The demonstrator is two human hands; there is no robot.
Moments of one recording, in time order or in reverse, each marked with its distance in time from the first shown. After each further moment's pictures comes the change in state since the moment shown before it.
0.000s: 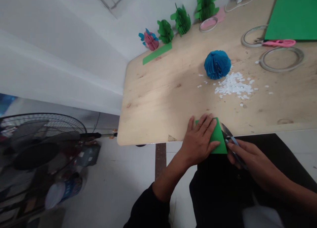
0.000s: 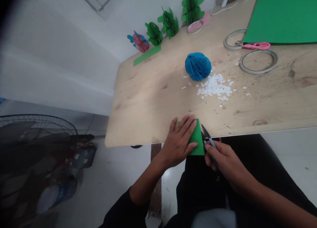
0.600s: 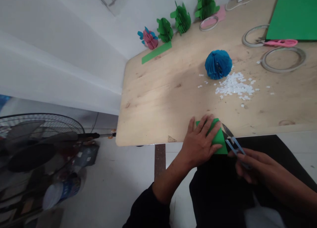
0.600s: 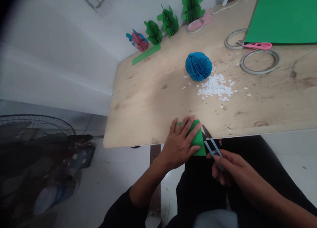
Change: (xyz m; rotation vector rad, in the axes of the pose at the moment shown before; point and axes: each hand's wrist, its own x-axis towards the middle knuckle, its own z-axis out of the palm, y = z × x) left_hand 0.000 0.003 0.004 0.072 0.014 0.009; right_hand -0.010 0.029 -0.023 0.133 -0.141 0.129
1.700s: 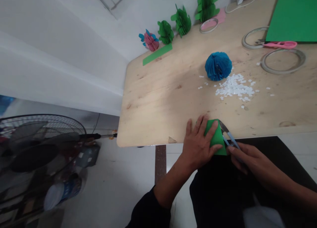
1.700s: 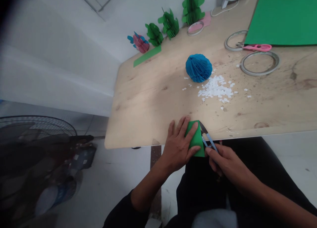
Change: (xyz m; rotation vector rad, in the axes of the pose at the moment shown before) left_hand -0.002 0.005 0.003 0.028 0.016 -0.113; right_hand 0.014 -0.027 0.018 -0.138 0.072 -0.095
